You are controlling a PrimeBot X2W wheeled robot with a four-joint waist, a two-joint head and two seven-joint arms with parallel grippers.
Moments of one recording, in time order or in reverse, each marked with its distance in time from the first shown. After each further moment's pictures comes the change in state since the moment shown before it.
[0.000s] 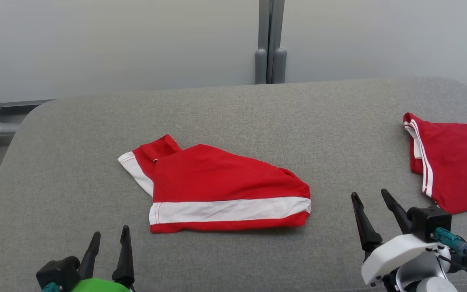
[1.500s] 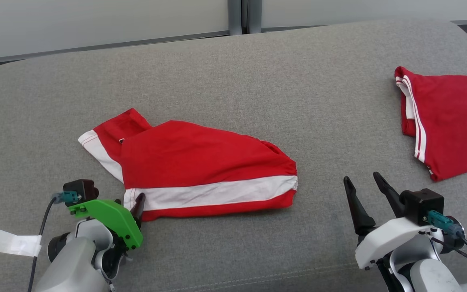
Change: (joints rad) left arm -0.565 -0.118 -0.097 0.786 -0.129 -0.255 0.311; right arm -0.084 -0.020 0.038 0.039 0.013 0.000 -0.007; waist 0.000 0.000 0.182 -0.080
